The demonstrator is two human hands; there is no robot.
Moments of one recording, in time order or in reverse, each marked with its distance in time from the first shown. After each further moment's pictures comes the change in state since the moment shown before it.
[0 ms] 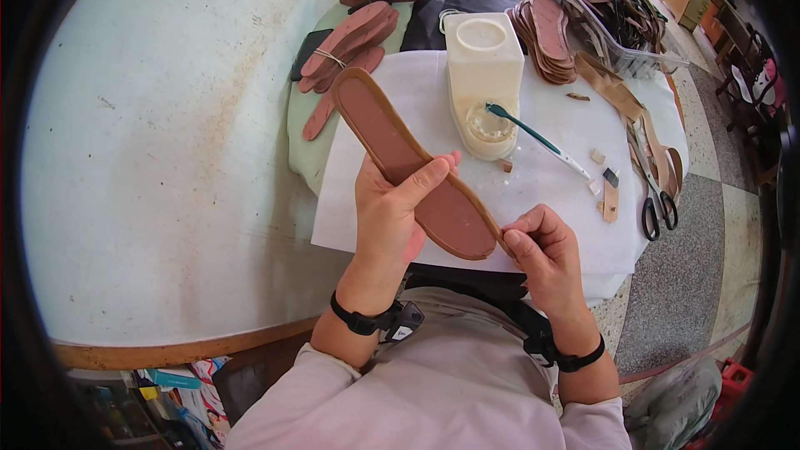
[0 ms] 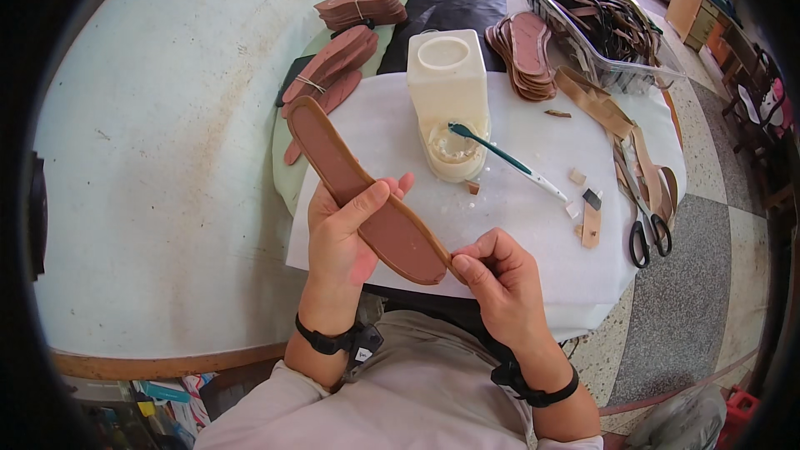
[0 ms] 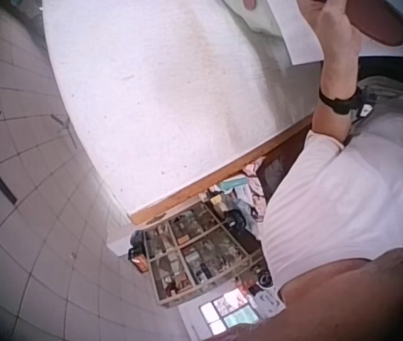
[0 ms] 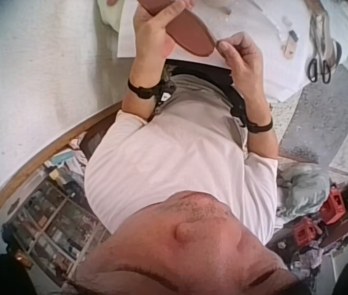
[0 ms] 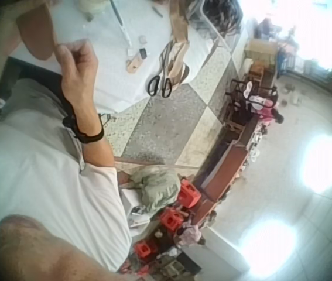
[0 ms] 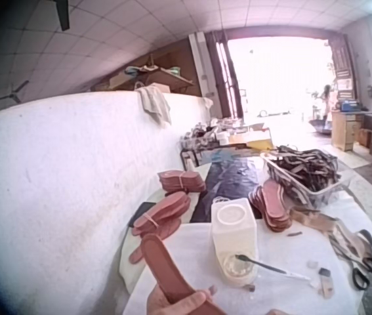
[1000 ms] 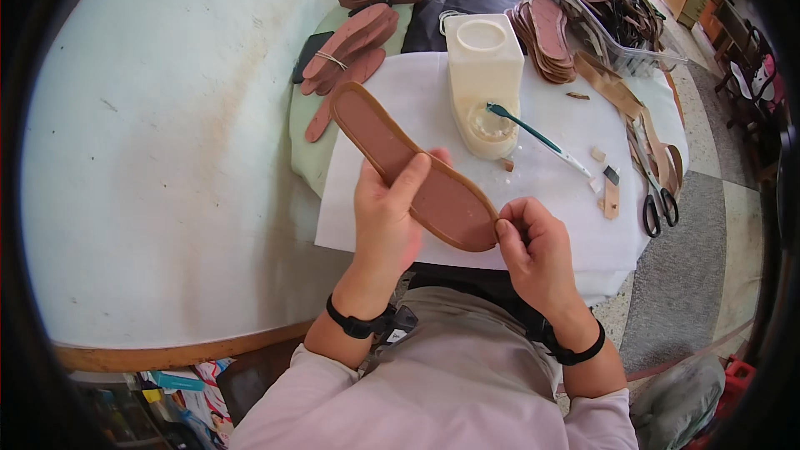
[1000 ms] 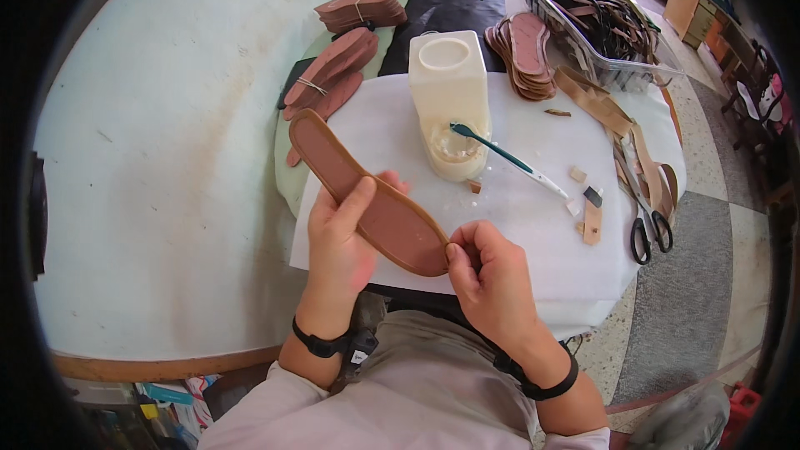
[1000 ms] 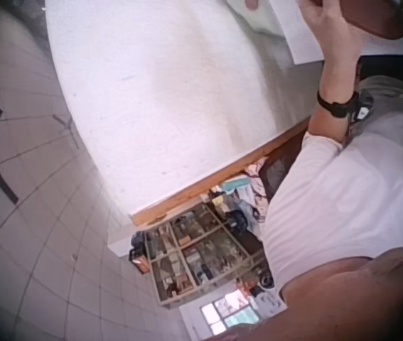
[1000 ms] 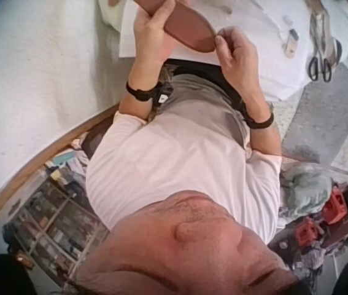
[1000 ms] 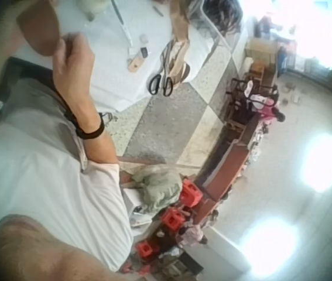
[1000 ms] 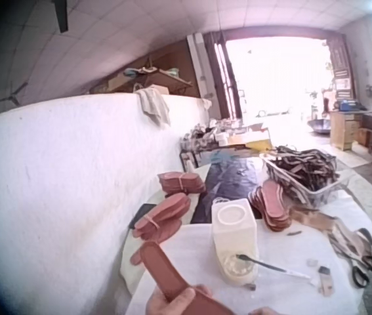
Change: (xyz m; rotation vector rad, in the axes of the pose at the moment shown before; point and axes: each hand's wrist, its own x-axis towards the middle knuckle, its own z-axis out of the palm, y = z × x) left_hand -0.004 -0.001 -0.015 -0.026 0.013 -0.040; right_hand 0.008 -0.009 0.020 -0.509 0.071 -0.155
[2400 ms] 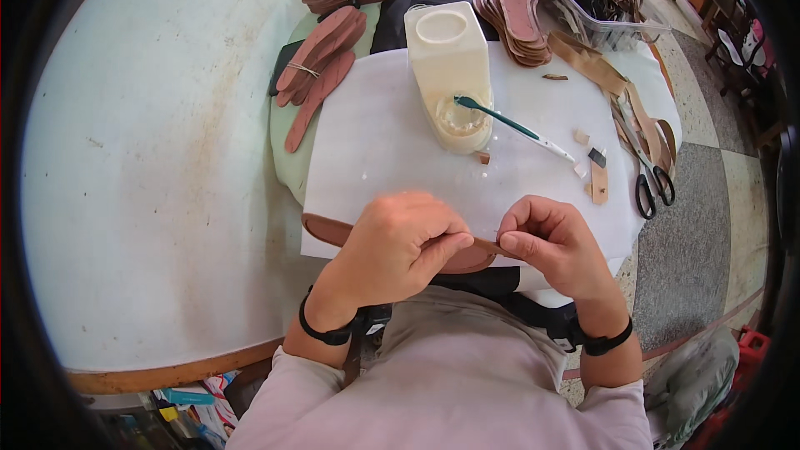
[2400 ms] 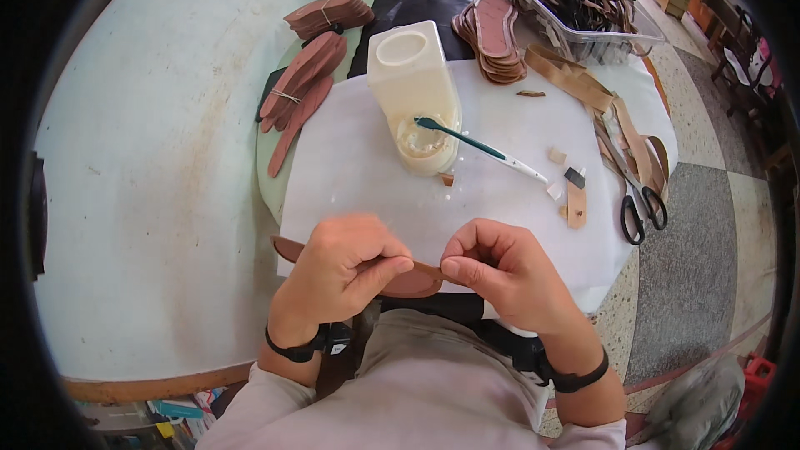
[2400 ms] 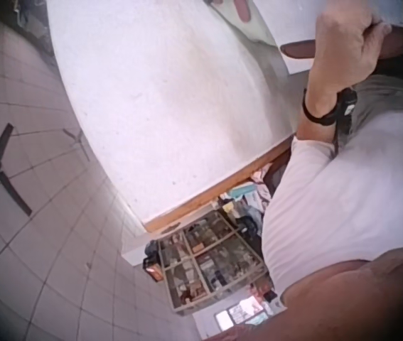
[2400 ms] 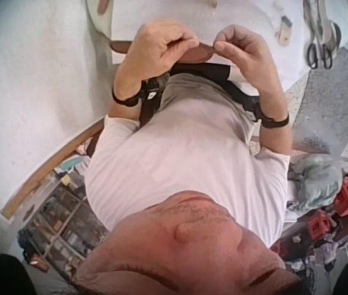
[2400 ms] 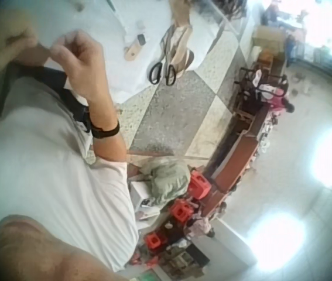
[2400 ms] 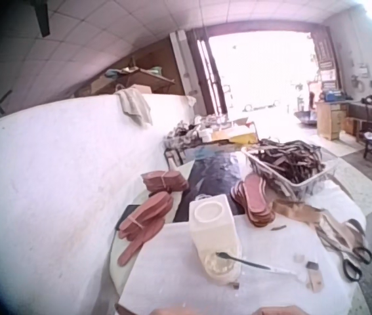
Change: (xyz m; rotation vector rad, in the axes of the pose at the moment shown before) left_hand -0.009 0.028 0.024 1.115 -0.774 0.411; right_hand 0.004 -0.002 -0.059 0.479 -0.342 0.248
